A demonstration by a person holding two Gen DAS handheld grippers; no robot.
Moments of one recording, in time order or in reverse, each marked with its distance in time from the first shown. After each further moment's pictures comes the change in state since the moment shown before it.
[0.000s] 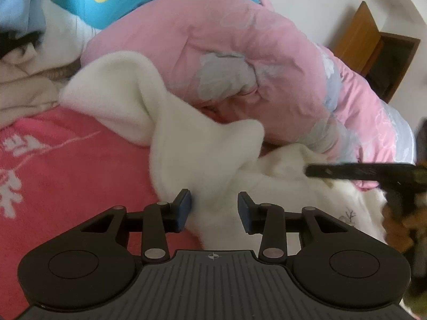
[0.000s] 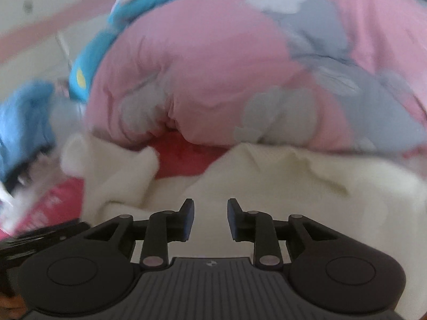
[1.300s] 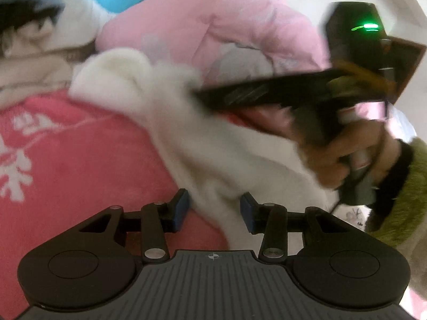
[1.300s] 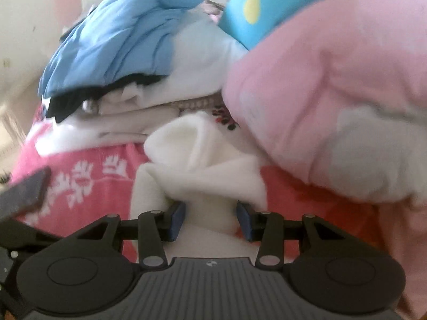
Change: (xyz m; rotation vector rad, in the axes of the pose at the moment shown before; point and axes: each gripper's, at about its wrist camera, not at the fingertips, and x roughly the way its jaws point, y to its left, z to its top) left arm 0.002 0.019 -0.010 -0.062 0.024 0.005; right arm 0.119 0.140 0.052 -0.572 0.104 0.439
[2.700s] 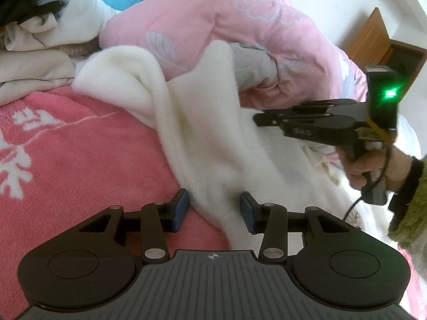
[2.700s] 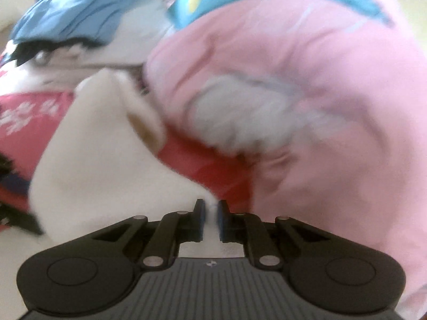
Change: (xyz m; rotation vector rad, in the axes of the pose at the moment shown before) left arm 0.001 -0.002 -0.003 -0.001 -0.007 0.010; right arm -0.046 -0.054 -0.023 -0.113 0.024 -0.345
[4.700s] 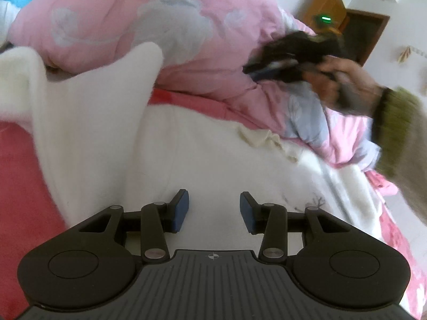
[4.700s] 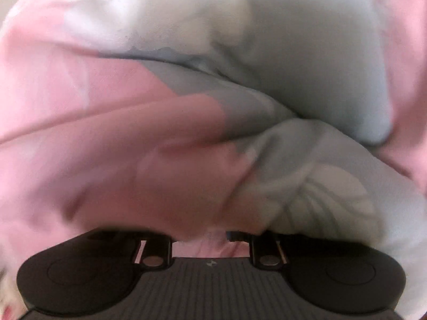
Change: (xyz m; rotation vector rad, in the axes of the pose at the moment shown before) left arm 0.062 -0.065 -0.003 0.138 0.058 -0.166; right arm -0.007 -0.215 -0.025 0.862 0.090 -0.108
